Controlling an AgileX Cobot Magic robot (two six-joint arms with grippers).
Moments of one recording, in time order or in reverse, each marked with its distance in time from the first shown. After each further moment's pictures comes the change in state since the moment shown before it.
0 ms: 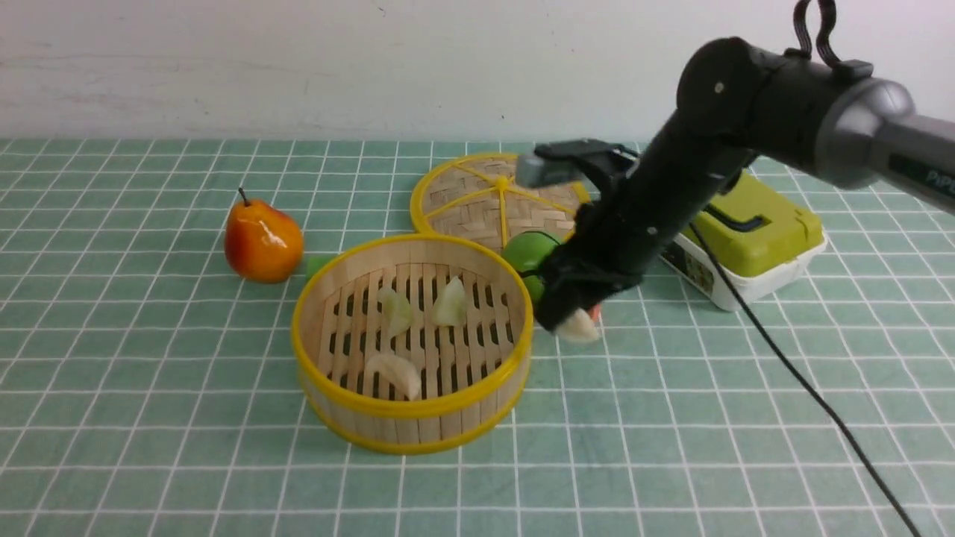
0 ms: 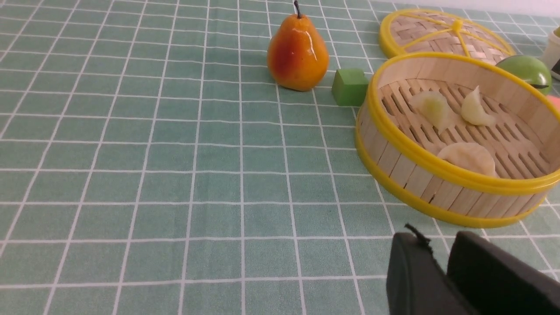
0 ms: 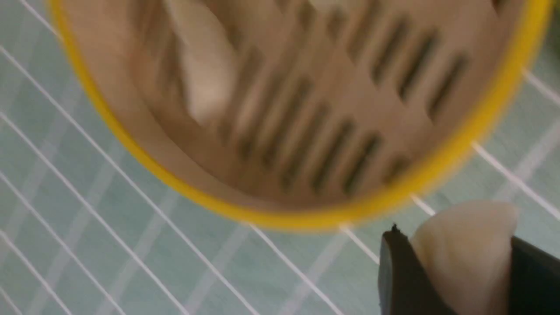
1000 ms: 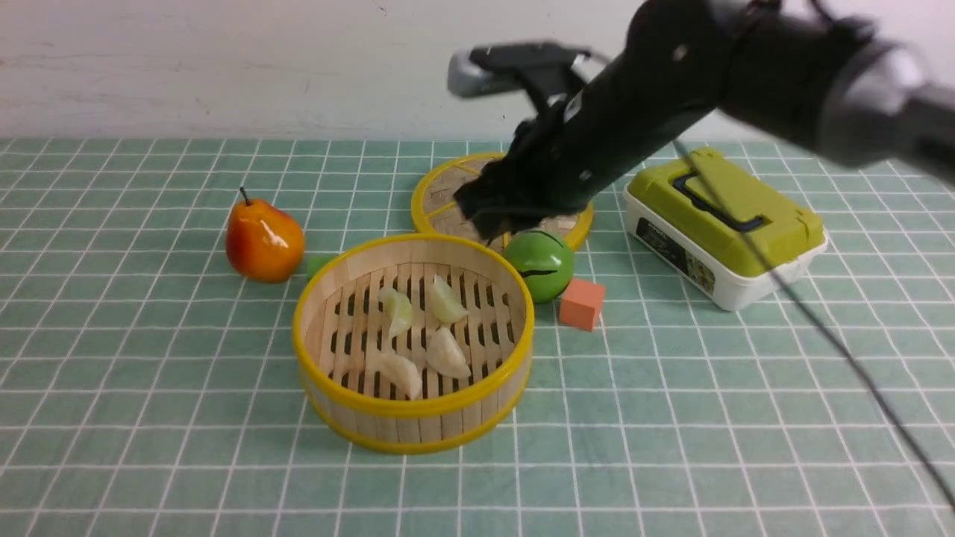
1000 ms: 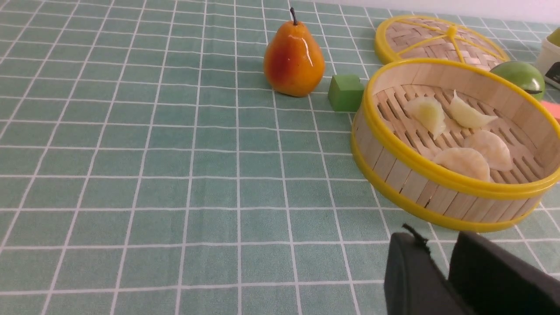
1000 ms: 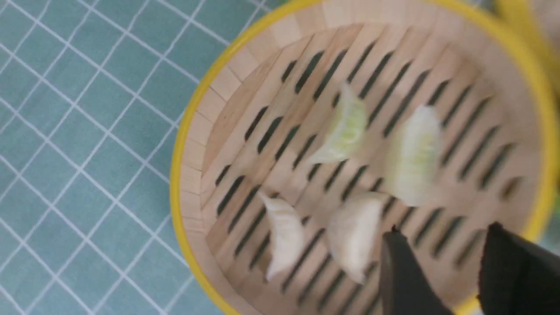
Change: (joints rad) right arm 0.138 -0.196 -0.010 -0.273 -0.189 0.257; left arm 0.000 0.000 0.000 0.000 -0.013 0.000
